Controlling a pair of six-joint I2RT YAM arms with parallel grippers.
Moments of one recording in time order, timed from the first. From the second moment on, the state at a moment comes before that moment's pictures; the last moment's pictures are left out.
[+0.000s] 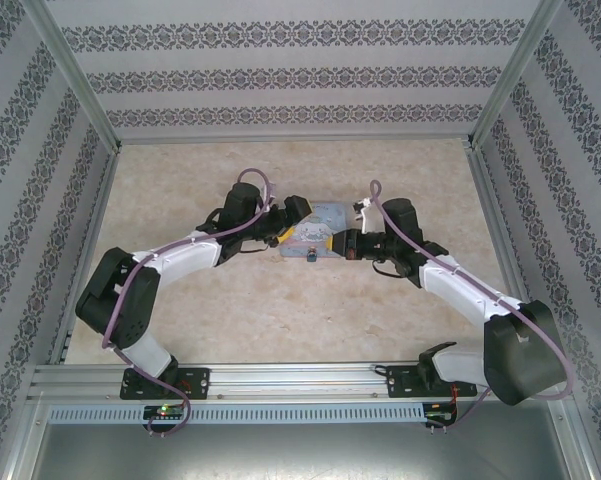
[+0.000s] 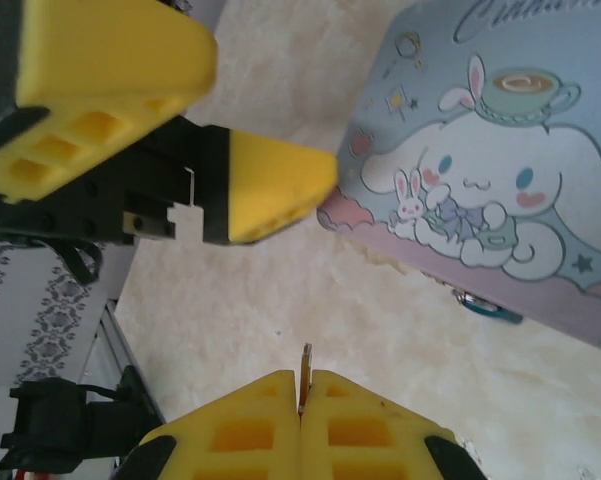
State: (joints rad) left arm -0.51 1.64 0.96 0.21 0.48 -1.13; right arm 0.35 1.27 0.69 -0.02 -0.72 0.56
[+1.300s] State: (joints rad) left arm -0.63 1.81 0.87 0.74 0.23 -1.99; right arm 0.42 1.33 0.69 0.37 -0.26 1.18
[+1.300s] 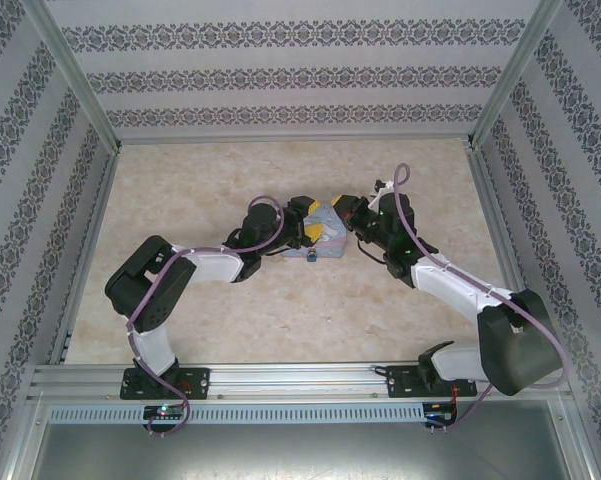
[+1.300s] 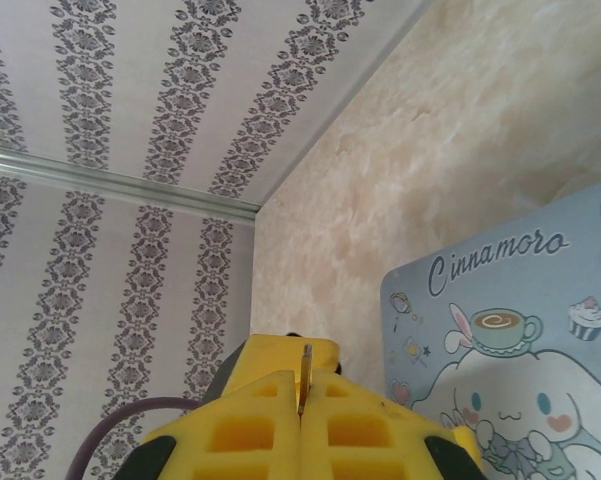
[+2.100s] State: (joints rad) left arm -0.64 1.83 0.91 0.83 0.17 -2.06; right arm 0.46 1.40 0.69 0.50 -0.21 1.24
